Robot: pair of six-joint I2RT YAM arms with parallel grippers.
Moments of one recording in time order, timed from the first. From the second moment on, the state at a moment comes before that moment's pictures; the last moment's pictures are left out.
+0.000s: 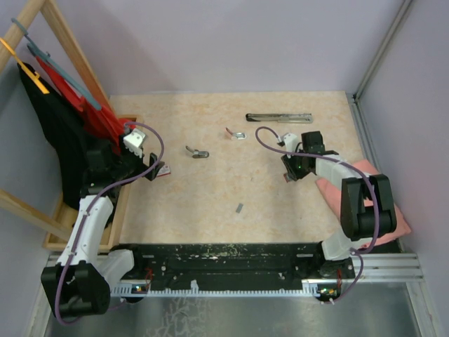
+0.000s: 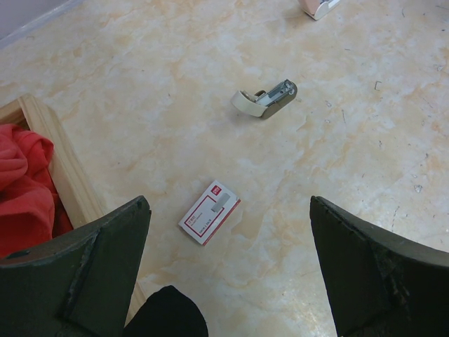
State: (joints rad) left arm 0.07 0.99 0.73 -0.17 0.58 0.37; right arm 0.12 1.58 0.88 -0.33 -0.24 -0.47
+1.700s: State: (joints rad) left arm 0.08 0.99 0.73 -0.17 0.59 0.37; right arm 0.44 1.82 1.17 -0.40 -0.39 -0.72
